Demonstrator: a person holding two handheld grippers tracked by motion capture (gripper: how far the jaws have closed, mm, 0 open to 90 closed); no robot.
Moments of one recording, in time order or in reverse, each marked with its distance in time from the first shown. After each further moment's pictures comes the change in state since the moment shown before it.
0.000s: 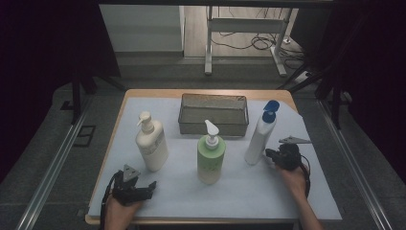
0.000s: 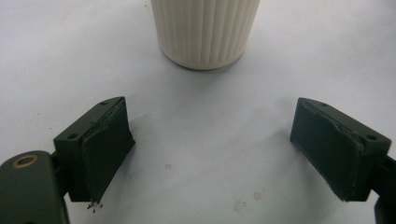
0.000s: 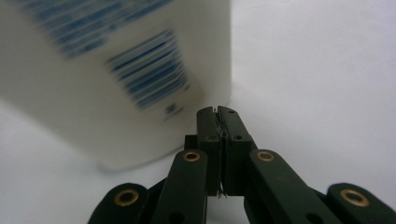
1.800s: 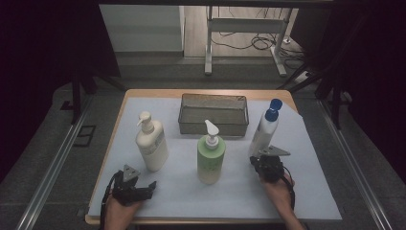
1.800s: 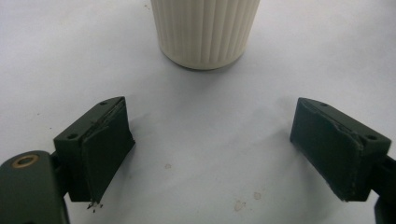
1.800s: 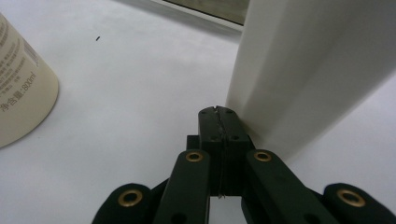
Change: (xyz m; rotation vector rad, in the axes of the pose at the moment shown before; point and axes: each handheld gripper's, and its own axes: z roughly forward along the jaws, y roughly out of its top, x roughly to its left) left arm 0.000 0.000 0.000 0.000 0.000 0.000; right arm 0.075 -0.006 0.001 -0.016 -0.053 -0.093
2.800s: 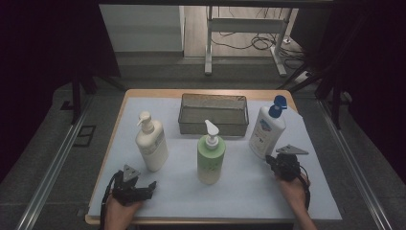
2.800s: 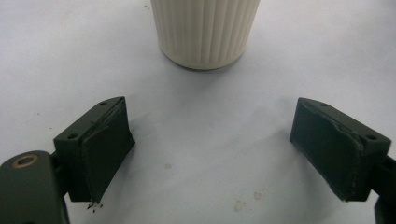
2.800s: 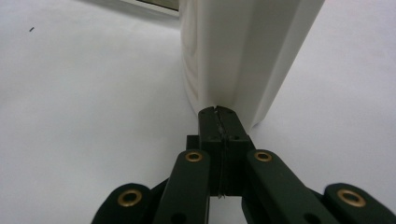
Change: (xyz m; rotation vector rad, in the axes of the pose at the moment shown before) left arm 0.000 0.000 0.000 0.000 0.001 0.000; right arm -0.045 -0.013 -0.013 0.006 -0.054 0.044
